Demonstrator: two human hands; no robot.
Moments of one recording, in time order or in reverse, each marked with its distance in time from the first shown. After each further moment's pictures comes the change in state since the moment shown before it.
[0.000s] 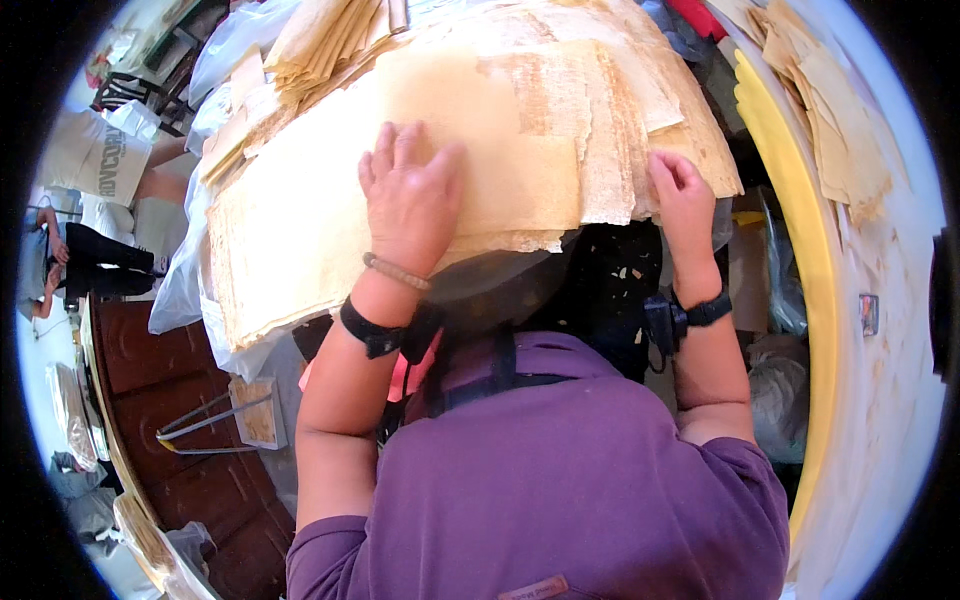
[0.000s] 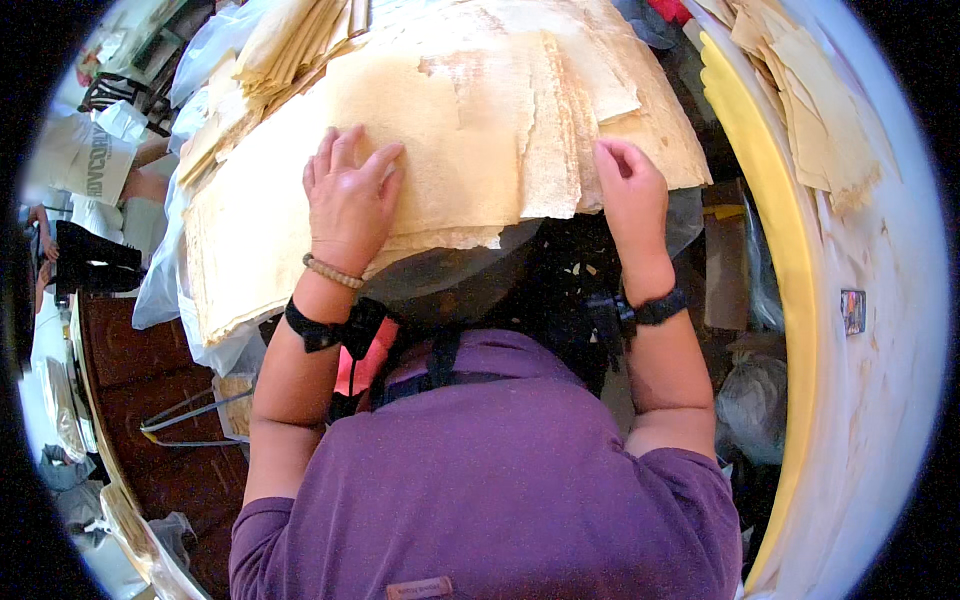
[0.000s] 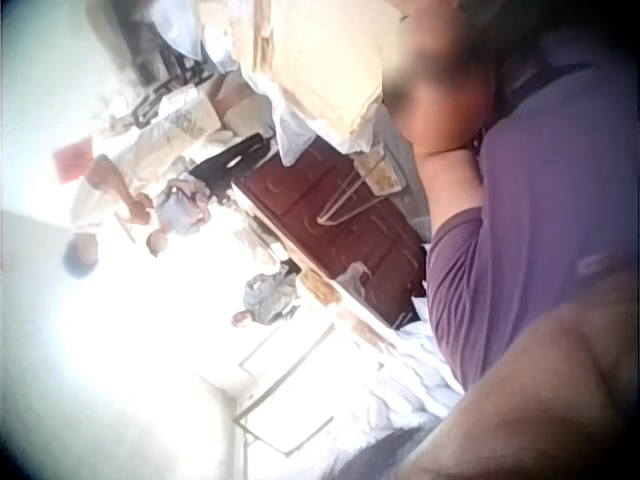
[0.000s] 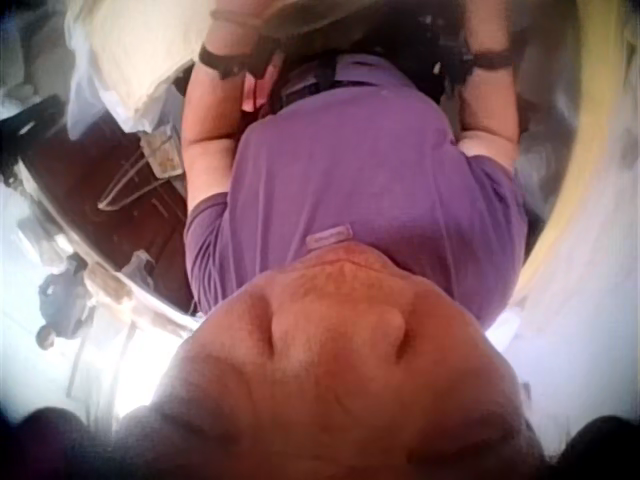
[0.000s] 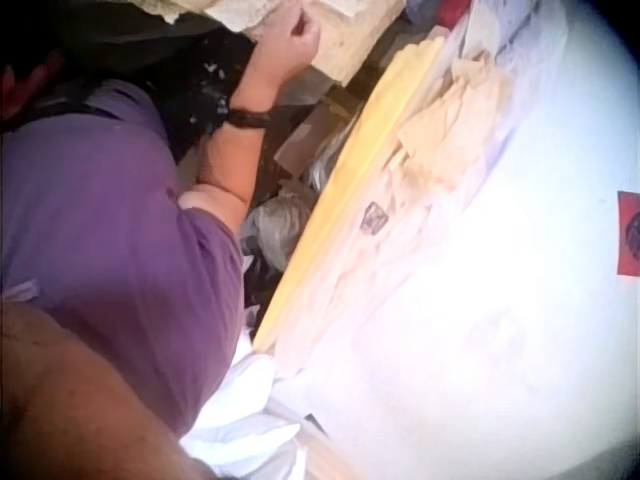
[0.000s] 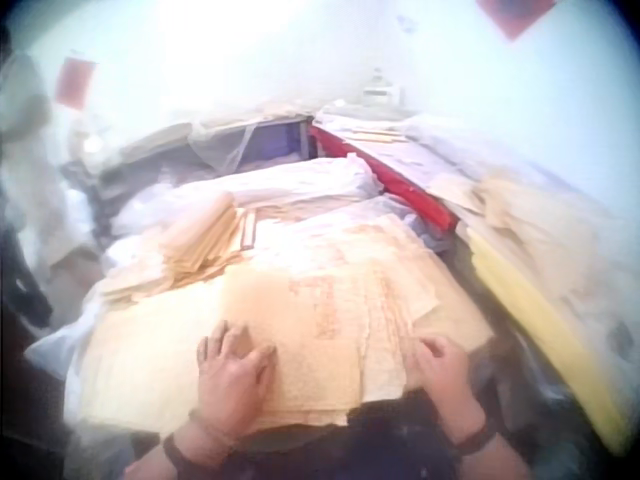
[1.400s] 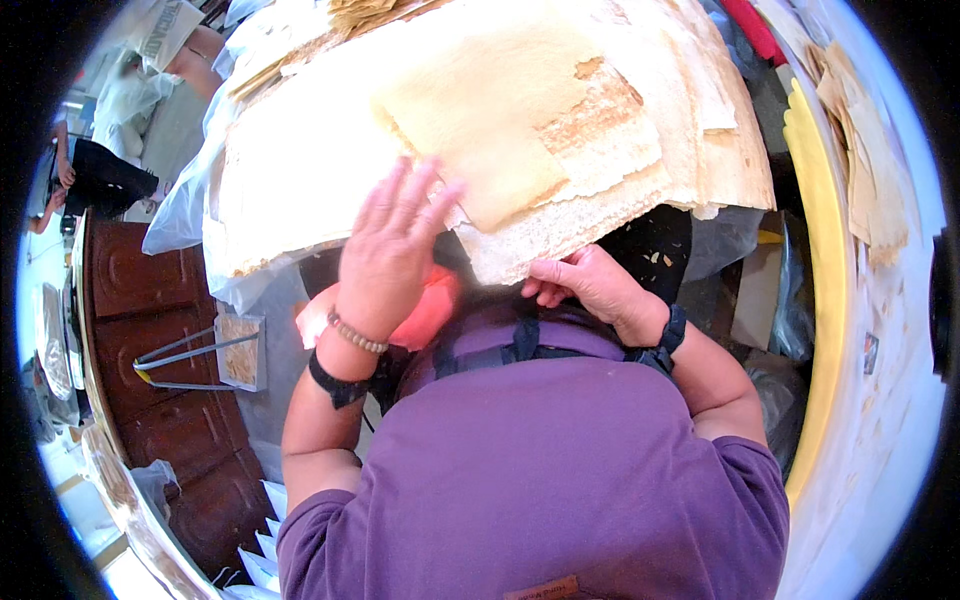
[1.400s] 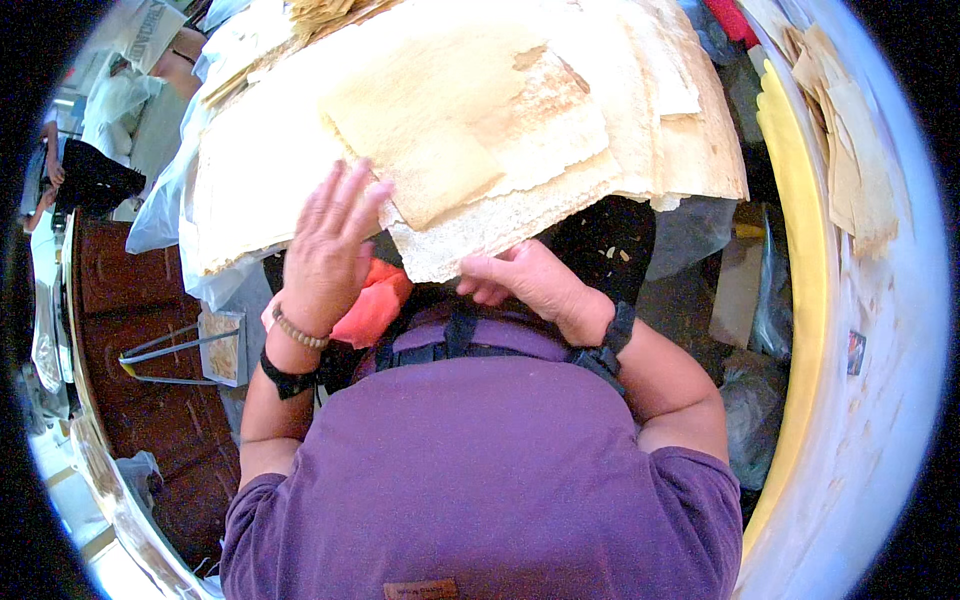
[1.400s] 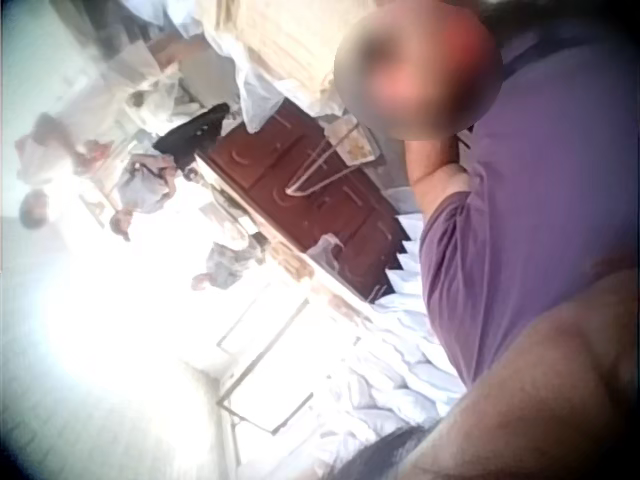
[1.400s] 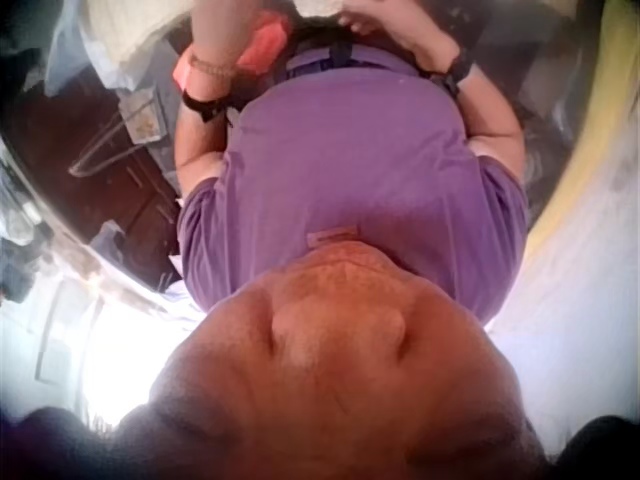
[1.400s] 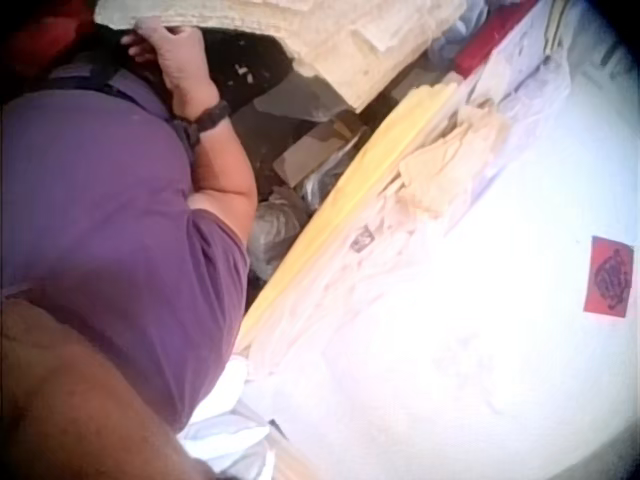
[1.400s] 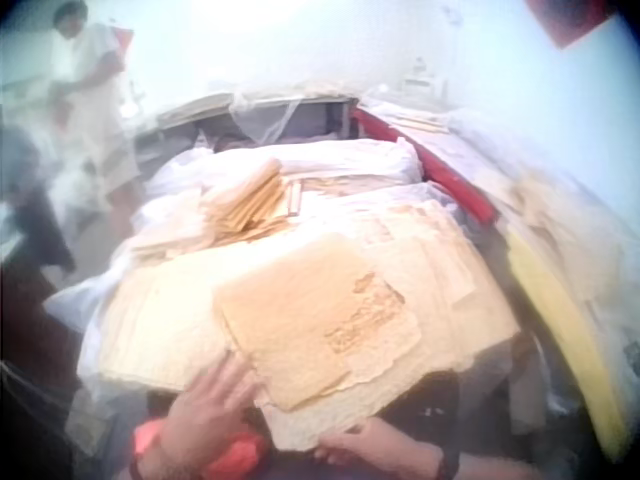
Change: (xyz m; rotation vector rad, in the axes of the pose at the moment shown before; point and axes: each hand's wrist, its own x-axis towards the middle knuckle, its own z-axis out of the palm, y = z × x) left_hand -0.117 -0.046 -0.048 -0.057 -0.121 0.129; right_hand -0.123 -0.051 0.075 0.300 -1.108 0.734
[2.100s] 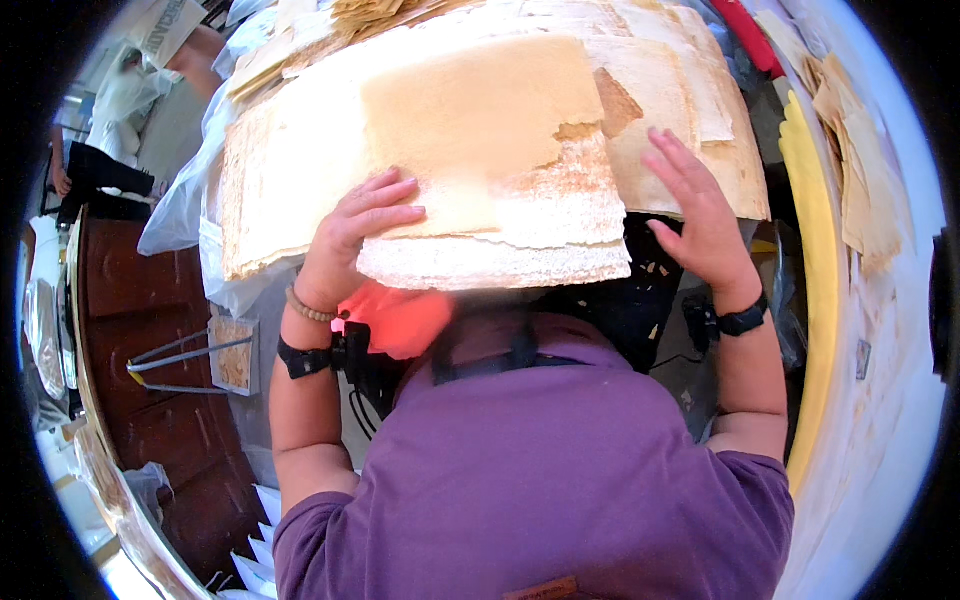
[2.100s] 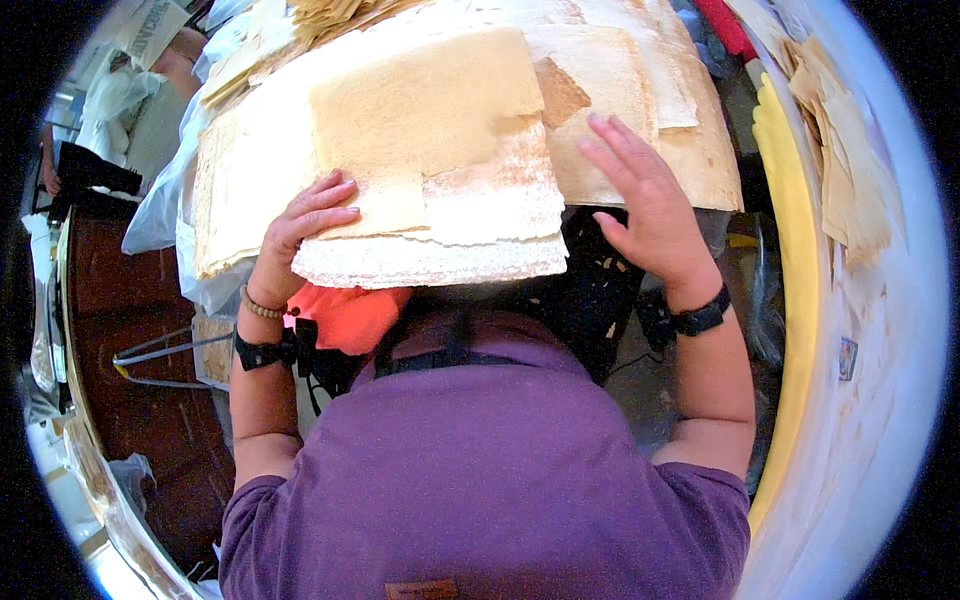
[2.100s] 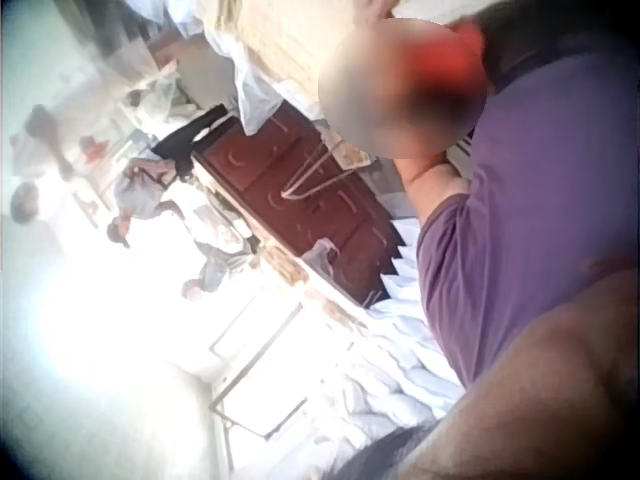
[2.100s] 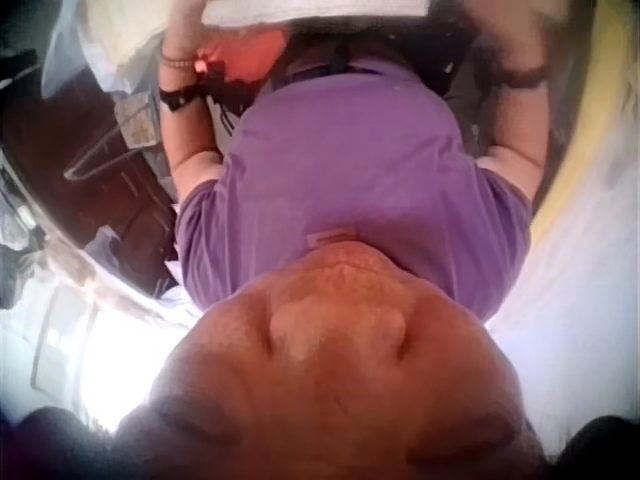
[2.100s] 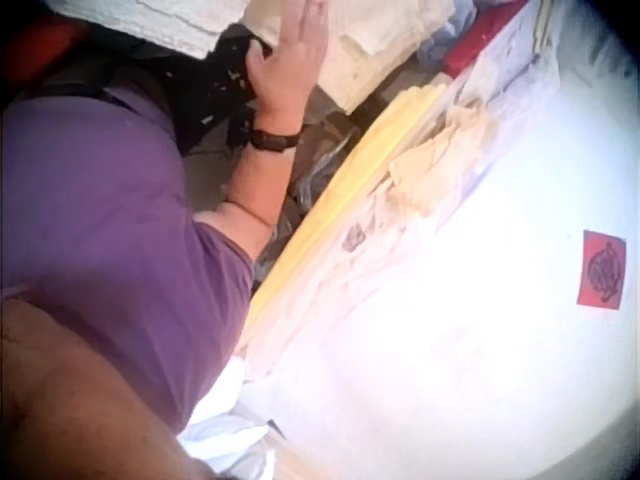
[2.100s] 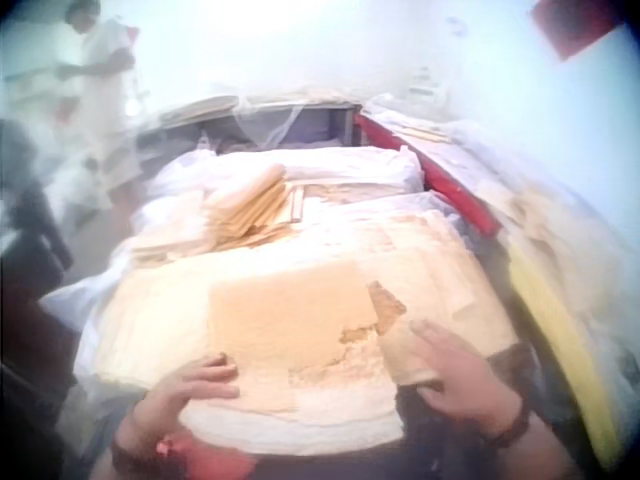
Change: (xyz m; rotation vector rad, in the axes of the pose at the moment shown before) left_hand -0.003 -0.078 0.014 -0.678 0.011 0.110; right_hand -0.052 -0.084 -0.092 -1.492 0.527 -0.819
